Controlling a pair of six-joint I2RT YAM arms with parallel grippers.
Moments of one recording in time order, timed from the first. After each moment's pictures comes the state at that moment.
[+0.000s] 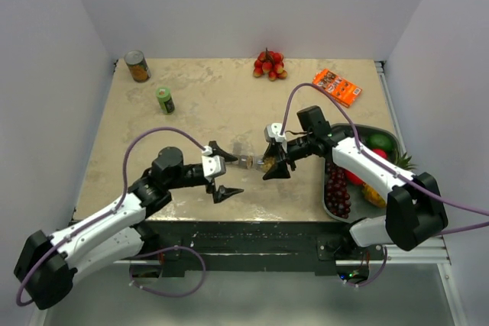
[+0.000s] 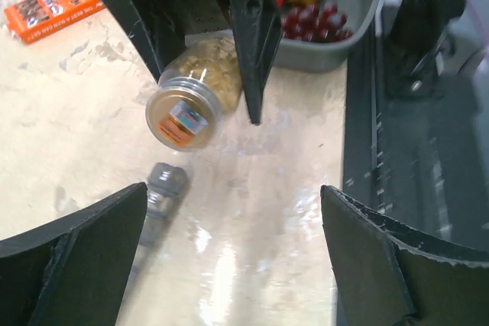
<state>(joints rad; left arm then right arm) -0.71 0.80 0.43 0.20 0.60 0.15 0.48 1.38 0.93 -0.46 -1.07 -0.74</state>
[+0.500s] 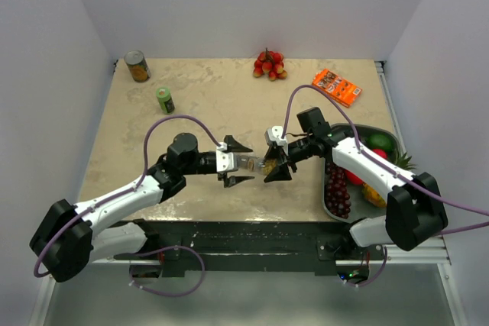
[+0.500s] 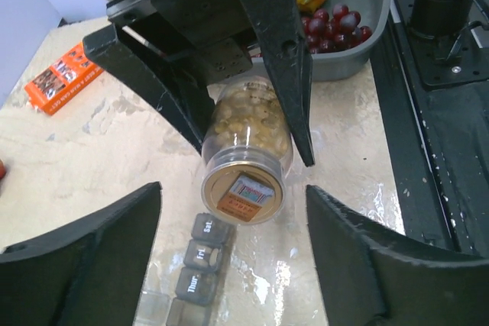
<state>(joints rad) -0.71 1.12 0.56 0.38 0.71 0.41 0.48 1.38 0.93 -0.53 -1.10 -0.84</state>
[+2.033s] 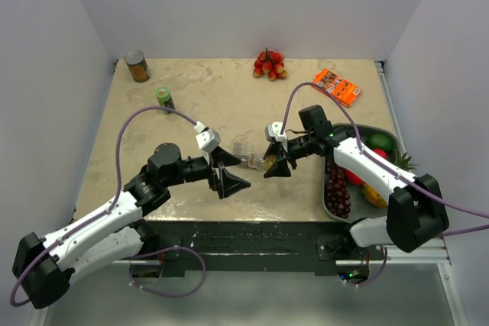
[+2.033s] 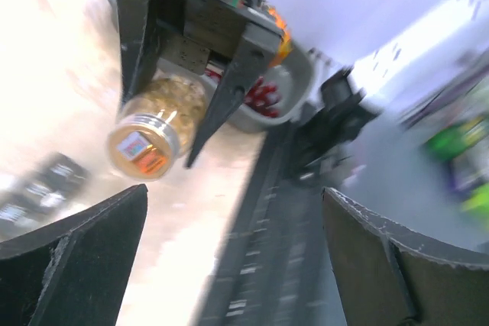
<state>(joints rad) -0.75 0.88 0.57 0.18 0.52 -0.45 0.47 1.37 0.93 -0.46 -1.03 -0.75</state>
